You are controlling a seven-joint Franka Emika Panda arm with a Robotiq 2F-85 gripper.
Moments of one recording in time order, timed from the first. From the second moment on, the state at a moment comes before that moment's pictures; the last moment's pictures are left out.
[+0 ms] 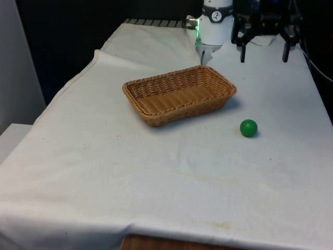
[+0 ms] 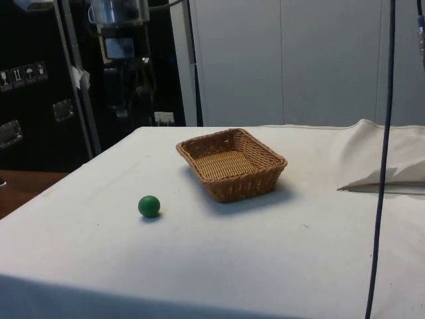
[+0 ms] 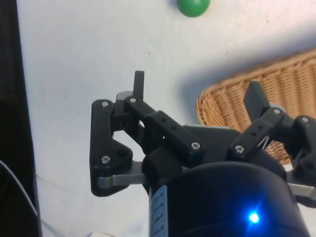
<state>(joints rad) 0.46 0.27 -0.28 -1.95 0.10 2.24 0.04</state>
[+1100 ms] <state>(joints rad) 0.44 0.50 -0.27 -1.96 0.17 2.47 -0.08</state>
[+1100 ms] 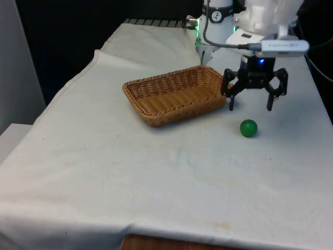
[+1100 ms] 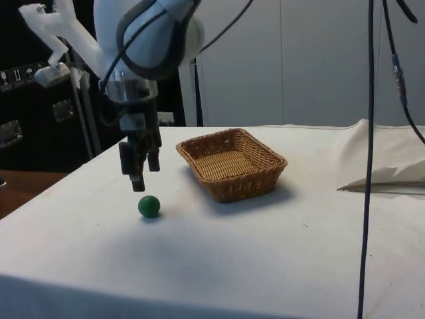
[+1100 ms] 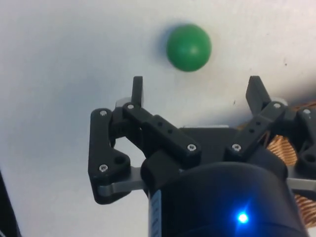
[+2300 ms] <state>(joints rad) 0.42 0.63 -0.25 -1.97 0.33 2.65 -0.23</state>
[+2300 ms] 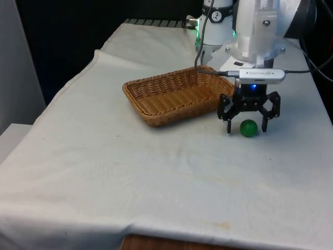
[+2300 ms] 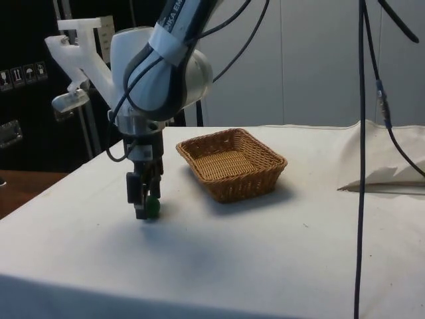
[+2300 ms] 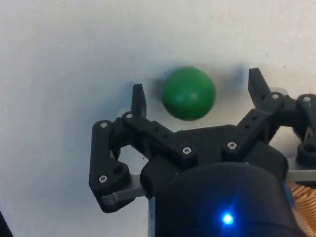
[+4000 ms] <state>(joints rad) 0.43 0.31 -0.26 -2.13 0.26 2.53 -0.24</state>
